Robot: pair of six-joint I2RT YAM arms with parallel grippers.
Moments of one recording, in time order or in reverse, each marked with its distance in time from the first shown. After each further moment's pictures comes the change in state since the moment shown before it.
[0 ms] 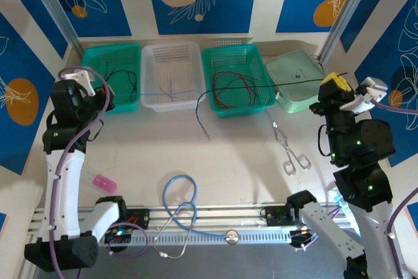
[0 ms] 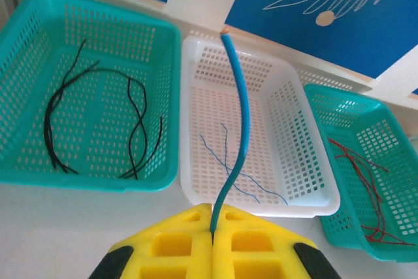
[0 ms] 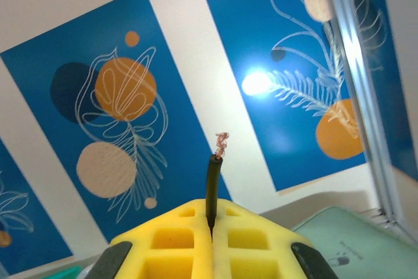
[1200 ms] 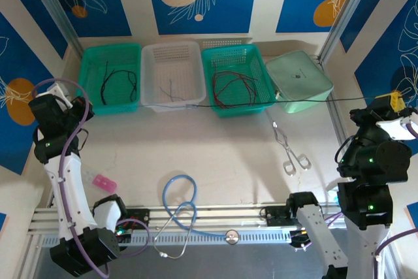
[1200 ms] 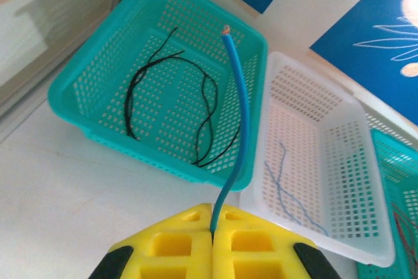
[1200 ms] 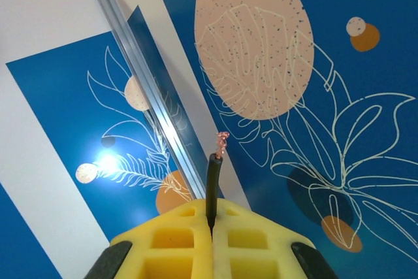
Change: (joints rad) left arm 0.315 -0.047 -0.116 0.007 0.085 -0.034; right arm -0.264 -0.089 0.007 -0.001 0.331 -0.074
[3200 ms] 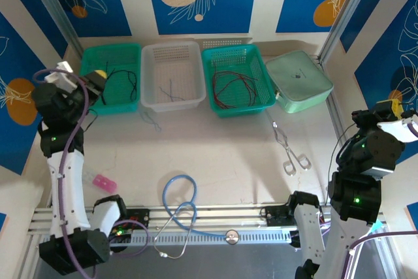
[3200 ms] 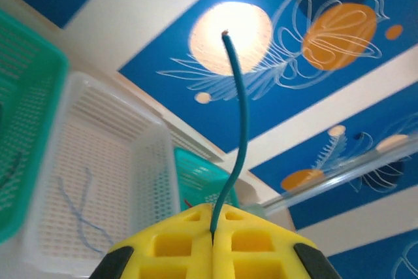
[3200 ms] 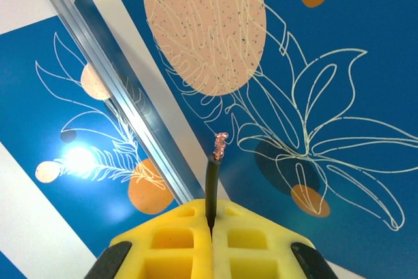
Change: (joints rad) left arm -0.203 0.027 0.011 0.428 0.278 -0.493; right arm -0.311 0.015 -0.018 -0.129 -0.216 0.199
